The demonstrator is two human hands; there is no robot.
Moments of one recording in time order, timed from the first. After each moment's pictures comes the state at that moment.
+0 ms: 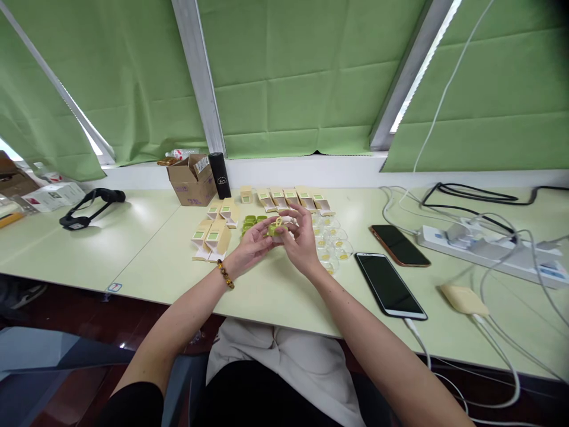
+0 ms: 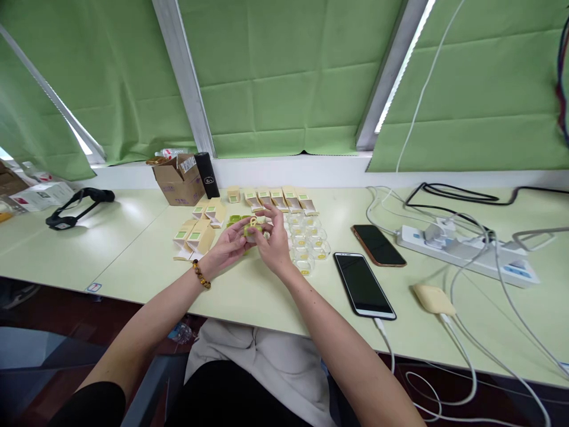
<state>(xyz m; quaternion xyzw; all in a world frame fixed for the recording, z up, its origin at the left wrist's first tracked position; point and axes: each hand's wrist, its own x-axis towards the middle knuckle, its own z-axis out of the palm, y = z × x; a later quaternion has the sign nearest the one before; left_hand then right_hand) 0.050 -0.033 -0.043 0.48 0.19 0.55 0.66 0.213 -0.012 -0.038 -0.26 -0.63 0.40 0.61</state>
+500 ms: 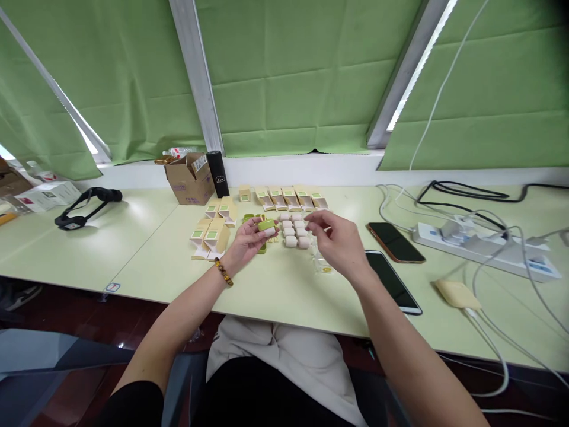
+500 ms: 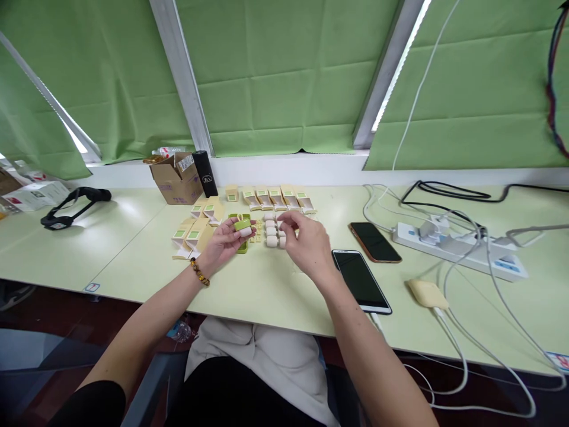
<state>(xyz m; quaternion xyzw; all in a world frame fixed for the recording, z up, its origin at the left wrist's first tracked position) 0.041 -0.024 -0.048 0.43 0.21 0.60 0.64 0.288 -0.033 0.006 -0.47 -0.74 0.16 0.46</state>
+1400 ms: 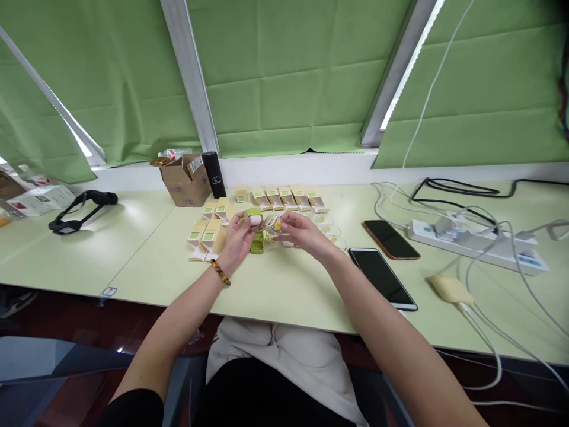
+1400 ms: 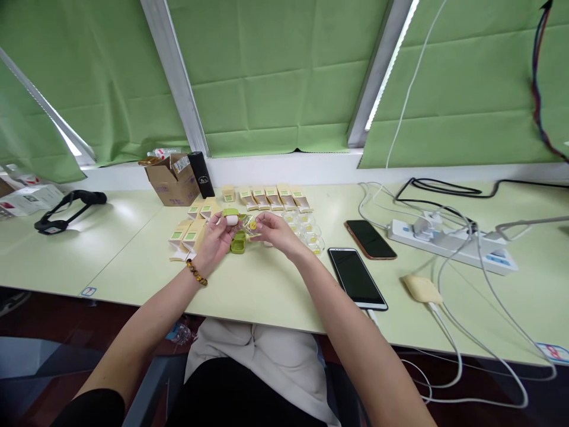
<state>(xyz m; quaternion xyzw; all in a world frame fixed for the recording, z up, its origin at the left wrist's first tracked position) 0.042 -0.013 -0.044 0.39 0.23 0.70 0.55 0.247 0.007 -0.013 -0.26 -0.60 0.62 0.43</state>
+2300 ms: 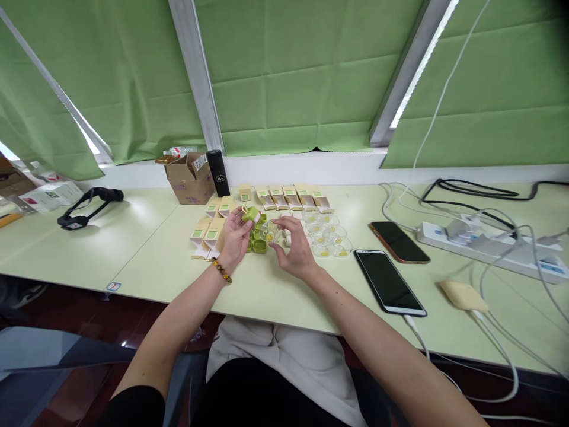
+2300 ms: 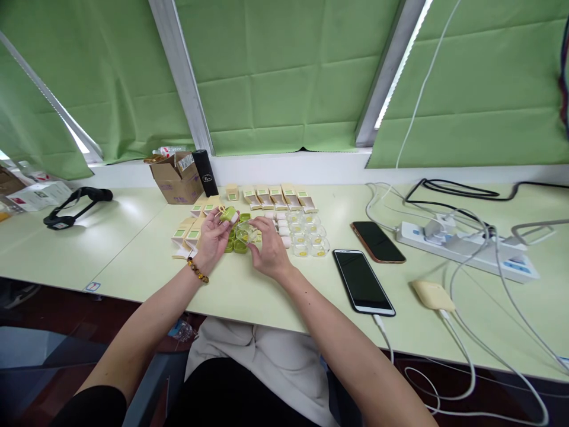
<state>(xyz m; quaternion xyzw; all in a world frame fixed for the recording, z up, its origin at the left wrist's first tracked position) 0.032 -0.012 -0.047 0.39 0.25 0.75 0.47 0.221 -0.008 -0.071 -0.23 -0.79 0.12 0.56</state>
